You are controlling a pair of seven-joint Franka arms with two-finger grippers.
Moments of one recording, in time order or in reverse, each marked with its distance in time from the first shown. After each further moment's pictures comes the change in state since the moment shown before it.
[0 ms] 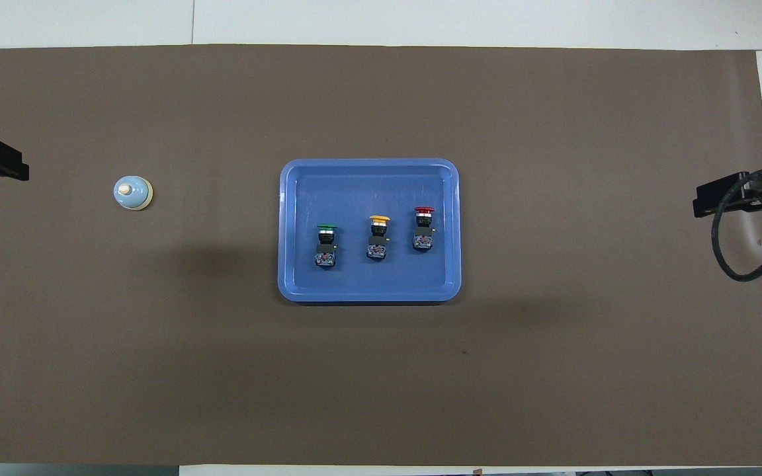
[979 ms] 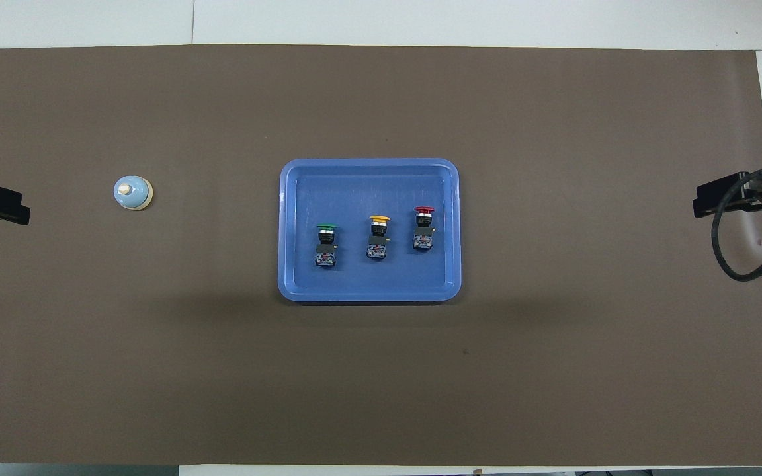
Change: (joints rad) left arm -0.010 -0.076 -0.019 -0.017 -0.001 -0.165 0.000; right arm 0.000 0.000 0.000 0.000 0.000 0.000 0.000
